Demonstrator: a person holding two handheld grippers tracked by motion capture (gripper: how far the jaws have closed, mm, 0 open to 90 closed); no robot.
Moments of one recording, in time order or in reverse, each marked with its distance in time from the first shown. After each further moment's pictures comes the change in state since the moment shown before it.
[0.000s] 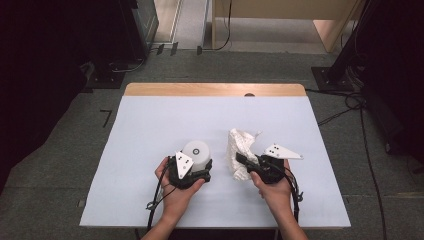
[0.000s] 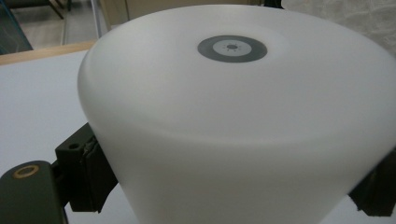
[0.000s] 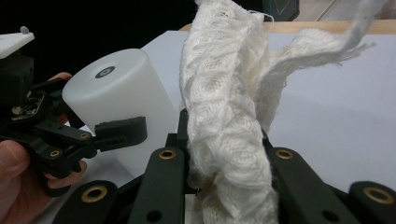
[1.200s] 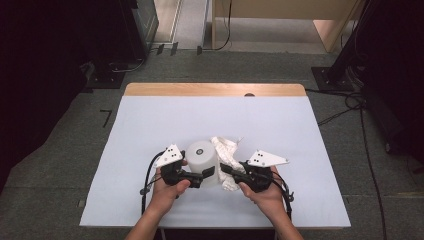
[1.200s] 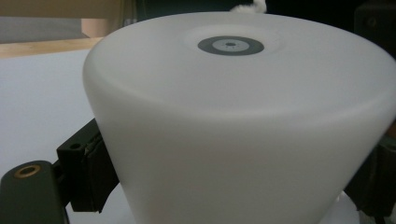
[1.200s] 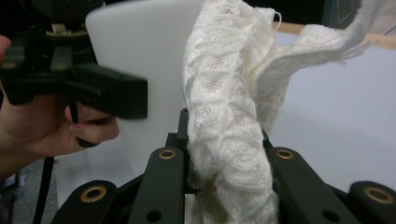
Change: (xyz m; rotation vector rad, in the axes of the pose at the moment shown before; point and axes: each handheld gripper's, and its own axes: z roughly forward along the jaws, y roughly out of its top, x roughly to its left) left arm 0.032 0.029 -0.019 -0.048 -0.537 -0.109; right arm 0.034 -0.003 0.012 0.043 0.179 -0.147
